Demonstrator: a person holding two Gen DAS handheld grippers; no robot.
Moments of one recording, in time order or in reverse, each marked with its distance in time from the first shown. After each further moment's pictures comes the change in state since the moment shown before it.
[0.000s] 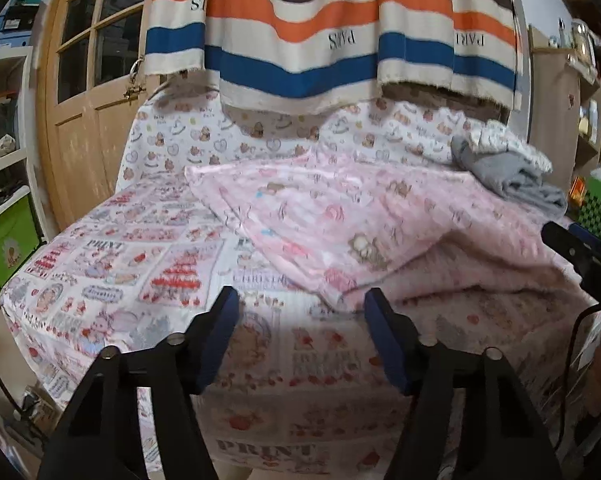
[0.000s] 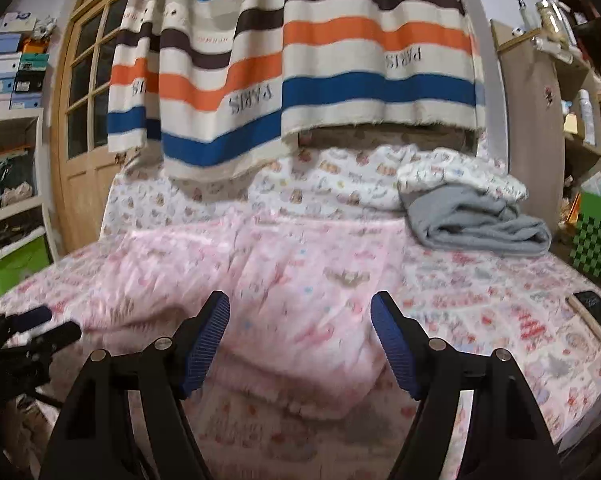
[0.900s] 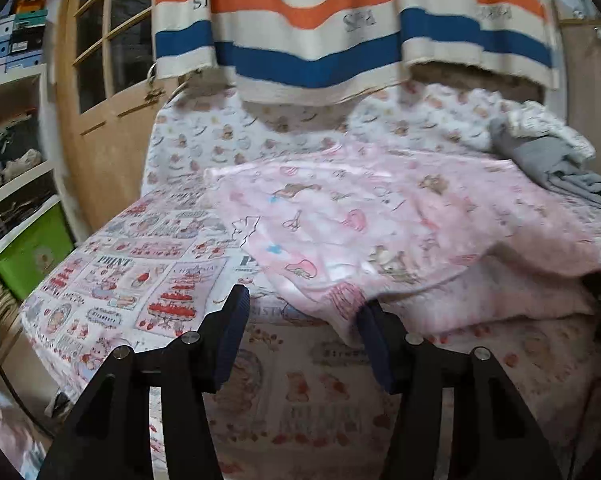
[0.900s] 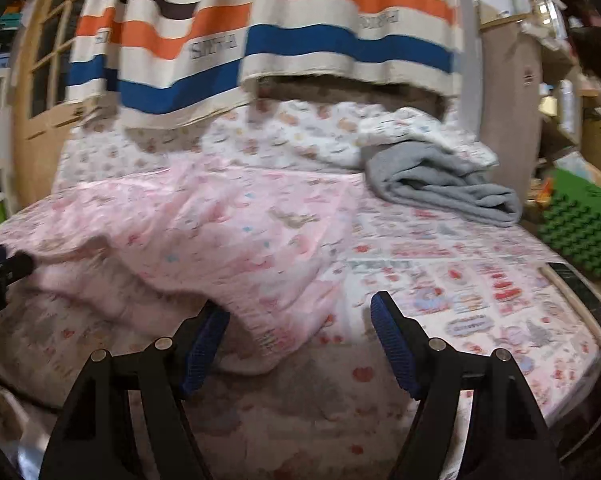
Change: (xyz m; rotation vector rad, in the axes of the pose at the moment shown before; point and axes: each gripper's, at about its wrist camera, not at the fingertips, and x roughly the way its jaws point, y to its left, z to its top) left arm 0.033 -0.021 0.019 0.015 0.039 0.175; right arm 0.032 -0.018 -0.019 -0.018 0.089 -0.218
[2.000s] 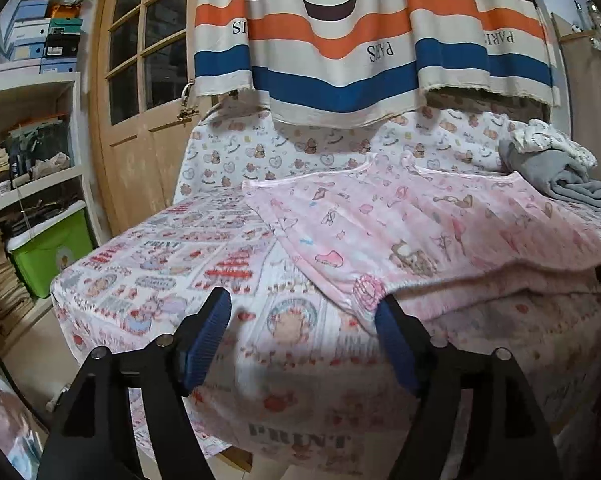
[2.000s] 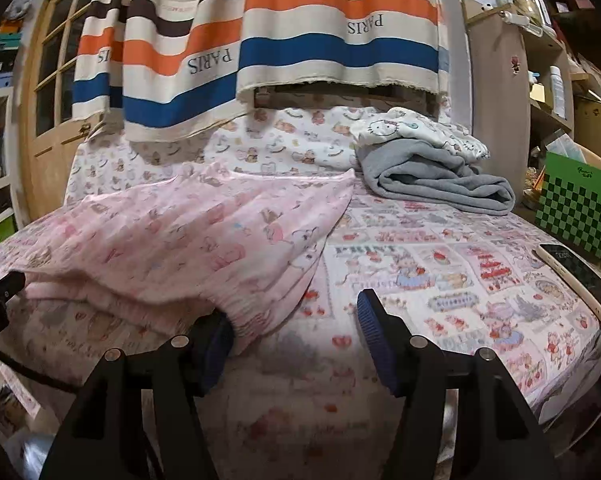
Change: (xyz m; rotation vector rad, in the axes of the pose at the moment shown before) left arm -0.037 0.023 -0.044 -0.024 -0.141 0.049; right arm -0.027 -0.015 -0.024 0.027 -0.015 0.105
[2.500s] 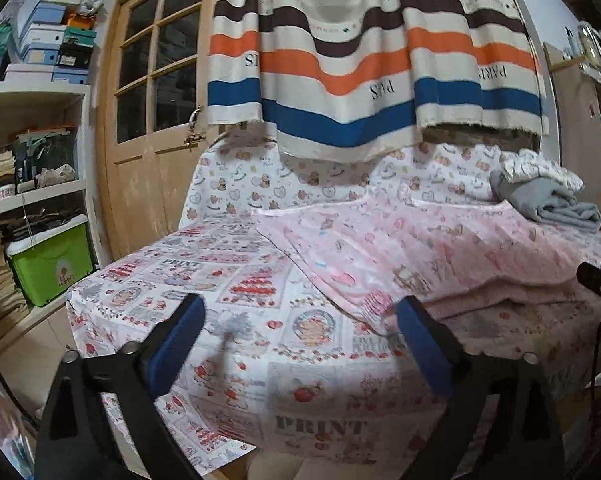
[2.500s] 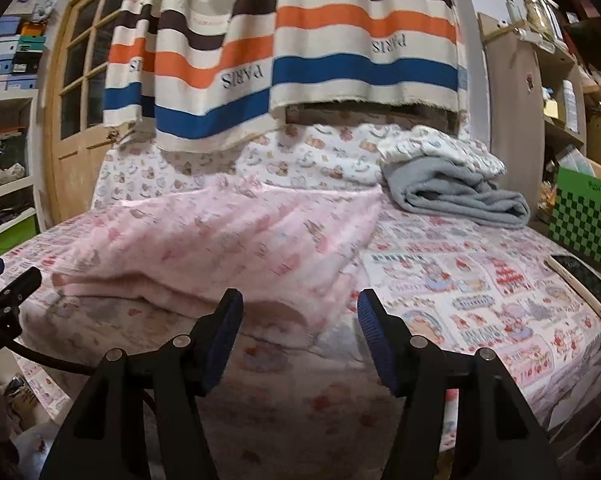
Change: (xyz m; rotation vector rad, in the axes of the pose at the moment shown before) left arm -0.029 0.019 0.001 -0.041 -0.116 -0.020; right arm -0.028 0.027 0.005 -0.021 -0.076 0.082
